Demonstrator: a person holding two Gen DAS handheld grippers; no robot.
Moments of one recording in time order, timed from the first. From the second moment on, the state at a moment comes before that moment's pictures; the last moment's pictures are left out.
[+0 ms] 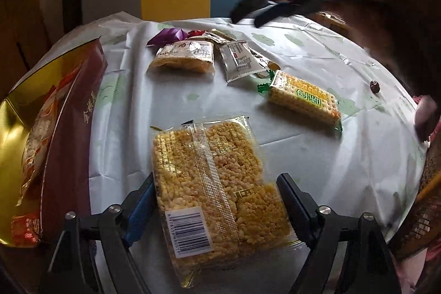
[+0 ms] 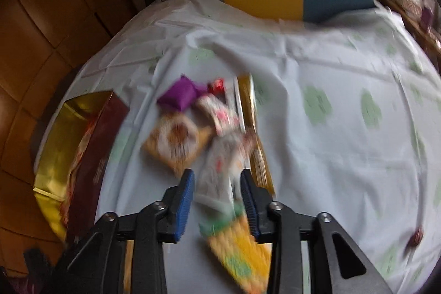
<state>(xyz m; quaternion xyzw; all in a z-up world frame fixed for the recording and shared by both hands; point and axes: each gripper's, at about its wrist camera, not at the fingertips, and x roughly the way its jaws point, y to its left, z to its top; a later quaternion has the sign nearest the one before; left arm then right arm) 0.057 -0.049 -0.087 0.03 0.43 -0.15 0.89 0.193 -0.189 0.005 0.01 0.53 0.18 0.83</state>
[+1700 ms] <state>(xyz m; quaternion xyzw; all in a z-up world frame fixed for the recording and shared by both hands) 0.061 -0.031 -0.084 -0.03 0.43 -0.16 0.89 0.158 -0.269 -0.056 -0.05 0.60 0.04 0.79</state>
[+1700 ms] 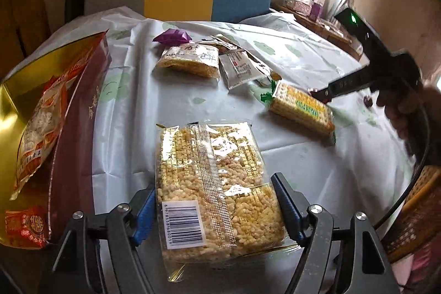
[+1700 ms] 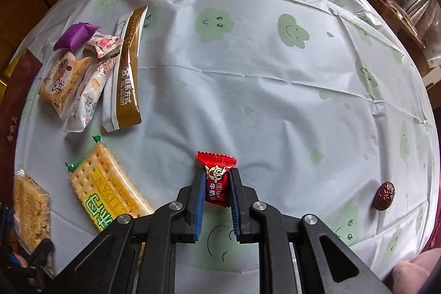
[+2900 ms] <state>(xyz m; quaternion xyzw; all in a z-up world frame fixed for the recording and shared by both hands) 0.132 0.189 -0.019 -0.10 0.38 0.13 0.91 0.149 -0.237 -0.065 -0.10 0.59 0.04 0.80</state>
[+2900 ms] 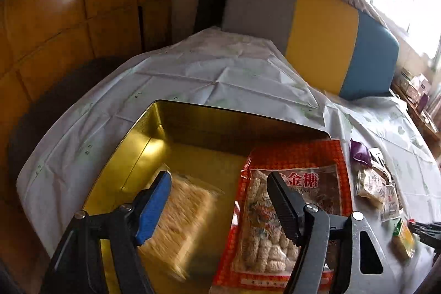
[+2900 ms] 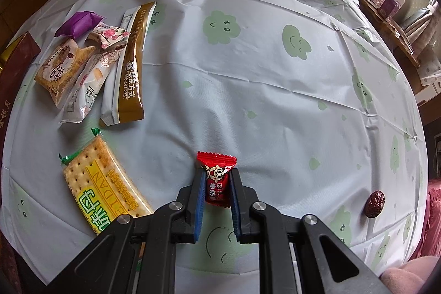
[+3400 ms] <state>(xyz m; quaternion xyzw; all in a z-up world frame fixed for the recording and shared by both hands) 0.057 0.116 -0.015 -0.06 0.38 0.10 0.92 0.148 -0.235 -0.065 -0.11 0.59 0.05 0.80</state>
